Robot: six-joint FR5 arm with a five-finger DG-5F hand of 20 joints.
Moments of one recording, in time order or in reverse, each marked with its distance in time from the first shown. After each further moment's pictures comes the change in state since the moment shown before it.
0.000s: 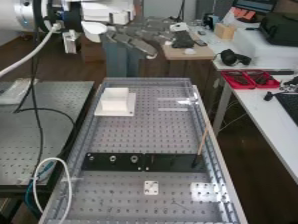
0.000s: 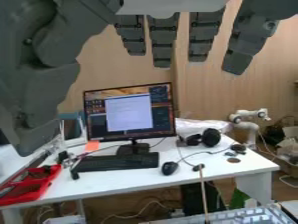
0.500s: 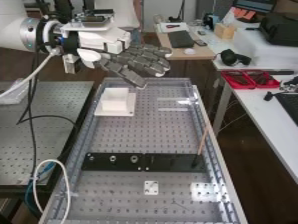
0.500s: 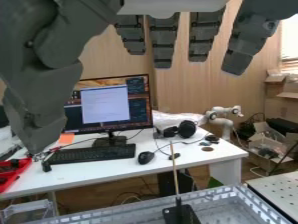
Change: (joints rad) arm 0.016 -0.022 -0.107 0.114 0.137 -0.016
